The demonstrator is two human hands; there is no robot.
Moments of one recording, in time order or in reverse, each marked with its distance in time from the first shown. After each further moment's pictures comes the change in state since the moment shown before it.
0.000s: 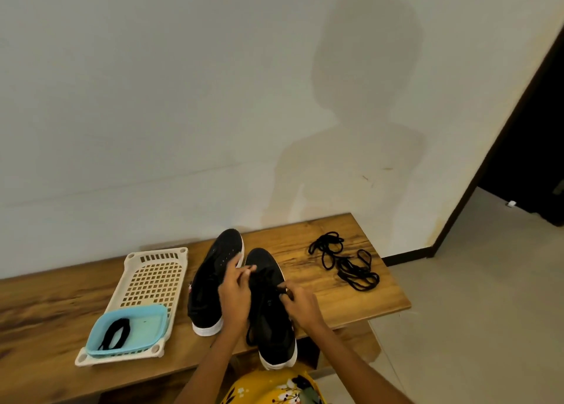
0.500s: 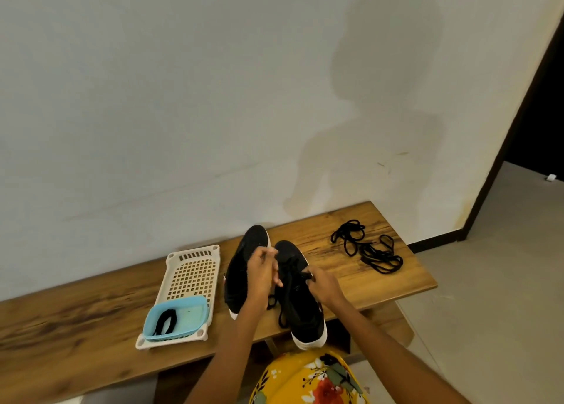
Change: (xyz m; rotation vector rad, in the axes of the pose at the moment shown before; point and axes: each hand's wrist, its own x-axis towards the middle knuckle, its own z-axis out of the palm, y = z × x) left_hand -0.001 0.043 -0.023 -0.203 -0.174 -0.211; right_hand -0.002 -0.015 -0.004 0.004 -0.056 0.087
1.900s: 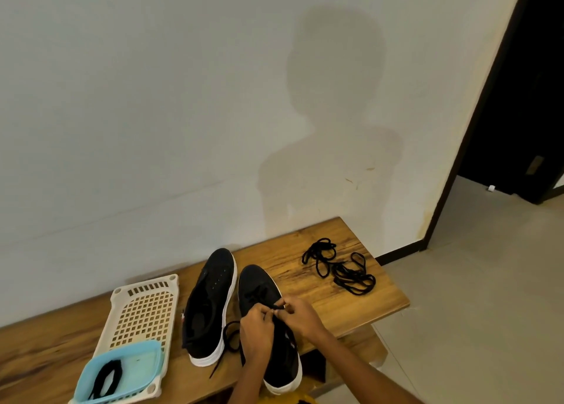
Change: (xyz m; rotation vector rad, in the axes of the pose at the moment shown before) left_hand -0.002 -0.061 0.051 0.656 -0.033 -0.085; right_hand 0.016 0.025 0.007 0.150 -0.009 -0.057
